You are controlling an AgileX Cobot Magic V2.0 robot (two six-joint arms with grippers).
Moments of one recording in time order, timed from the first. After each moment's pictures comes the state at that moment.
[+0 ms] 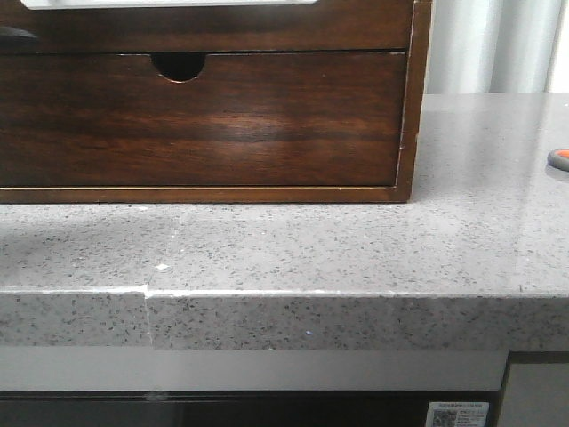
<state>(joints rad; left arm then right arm) -0.13 1.02 -0.57 -1.78 0.66 0.57 0.06 0.31 -0.37 0.31 0.56 0.00</state>
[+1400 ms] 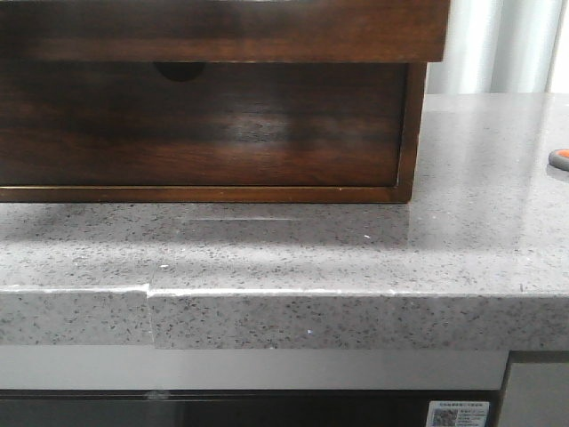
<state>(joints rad) -0.14 0.69 -0.37 -1.81 0.67 0.43 0.06 0.31 -0.37 0.31 0.56 0.00</state>
